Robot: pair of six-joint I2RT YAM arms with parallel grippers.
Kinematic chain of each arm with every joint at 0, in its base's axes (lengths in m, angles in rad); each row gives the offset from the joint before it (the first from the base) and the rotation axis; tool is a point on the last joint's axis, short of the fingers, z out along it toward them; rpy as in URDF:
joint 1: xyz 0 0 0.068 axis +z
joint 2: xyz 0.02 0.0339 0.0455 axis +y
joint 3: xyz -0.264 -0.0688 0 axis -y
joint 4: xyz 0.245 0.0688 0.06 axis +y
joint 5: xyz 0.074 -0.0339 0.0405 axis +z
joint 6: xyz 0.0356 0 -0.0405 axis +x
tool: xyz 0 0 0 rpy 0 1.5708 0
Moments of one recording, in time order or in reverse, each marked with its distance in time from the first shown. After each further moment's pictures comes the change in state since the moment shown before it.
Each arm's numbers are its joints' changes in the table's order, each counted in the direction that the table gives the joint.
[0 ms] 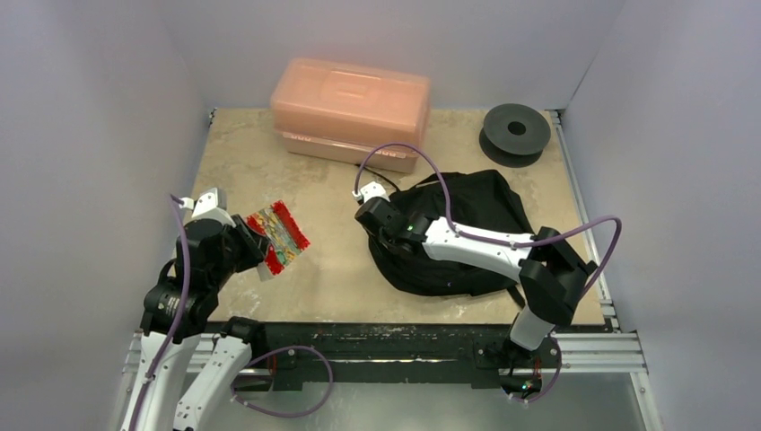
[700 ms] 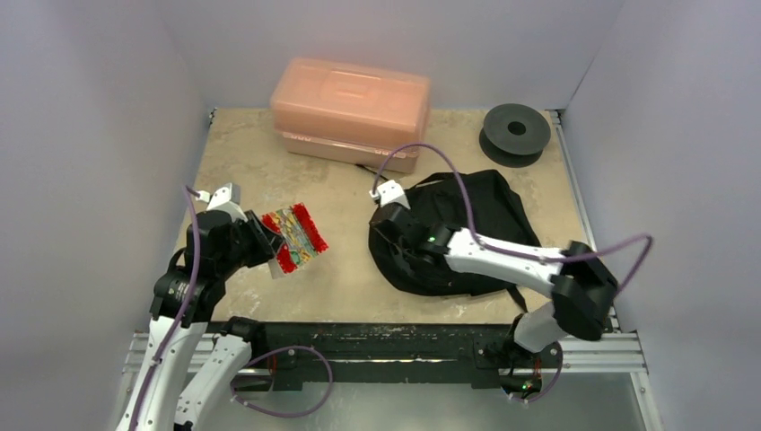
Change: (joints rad) left arm 0.000 0.053 -0.035 -0.060 -0.125 -0.025; right arm 0.011 -0.070 -0.099 -0.064 -0.131 -0.010
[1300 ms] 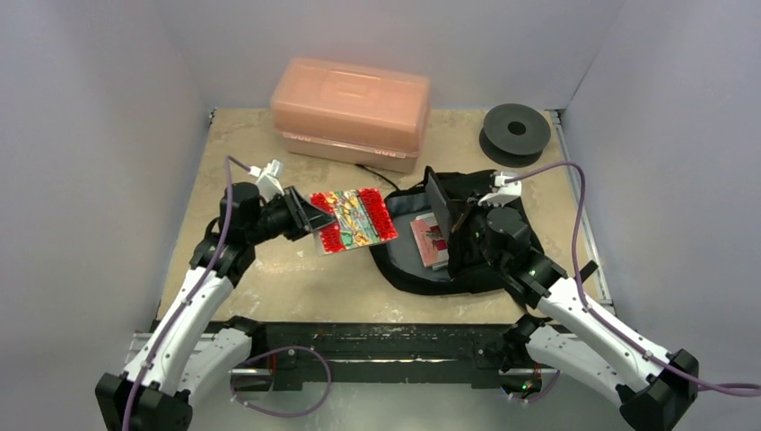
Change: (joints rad) left arm -0.032 0.219 -0.127 -0.502 -0.459 -0.215; right arm -0.330 -0.793 -0.455 -0.360 0.140 0.202
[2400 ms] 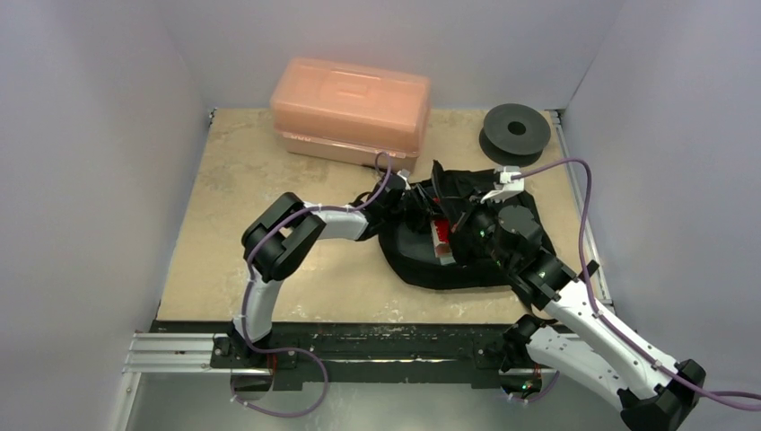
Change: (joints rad) left arm -0.520 1.285 0.438 -0.873 0.104 -0.679; right arm -0.009 -0.046 0.056 0.013 0.159 0.010
